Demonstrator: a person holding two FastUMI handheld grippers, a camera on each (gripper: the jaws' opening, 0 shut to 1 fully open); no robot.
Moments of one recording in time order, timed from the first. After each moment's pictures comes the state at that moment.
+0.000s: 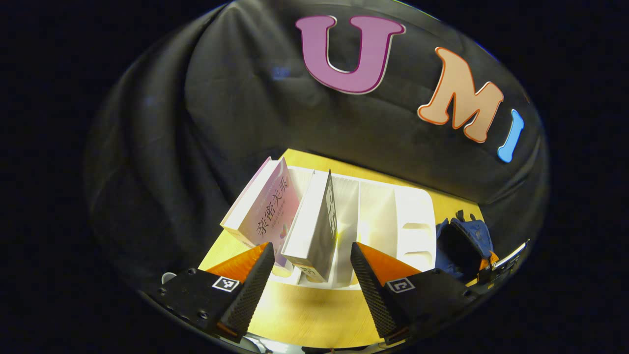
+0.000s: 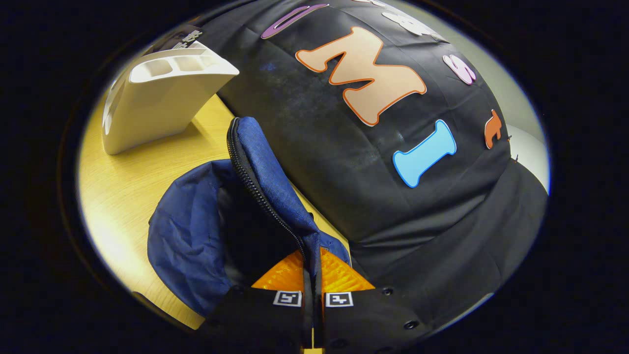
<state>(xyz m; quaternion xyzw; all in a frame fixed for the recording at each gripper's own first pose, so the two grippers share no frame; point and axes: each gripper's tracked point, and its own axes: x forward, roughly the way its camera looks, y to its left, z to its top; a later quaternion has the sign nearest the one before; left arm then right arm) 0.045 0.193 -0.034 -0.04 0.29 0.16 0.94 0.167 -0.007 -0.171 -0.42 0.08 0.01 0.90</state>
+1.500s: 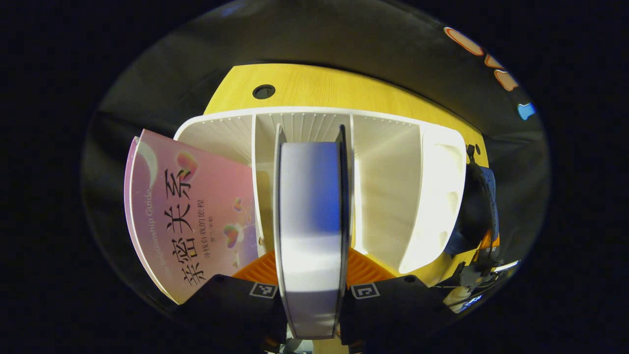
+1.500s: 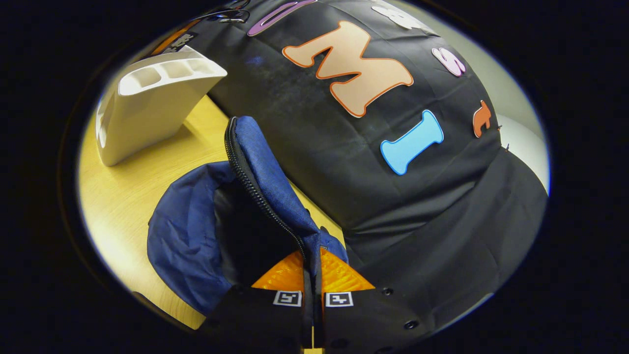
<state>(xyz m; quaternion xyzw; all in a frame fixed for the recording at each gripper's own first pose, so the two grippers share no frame) 0.112 0.177 -0.115 -0.05 0.59 0.09 0.80 0.139 -0.009 -0.162 -0.40 0.11 -0.03 0.91</state>
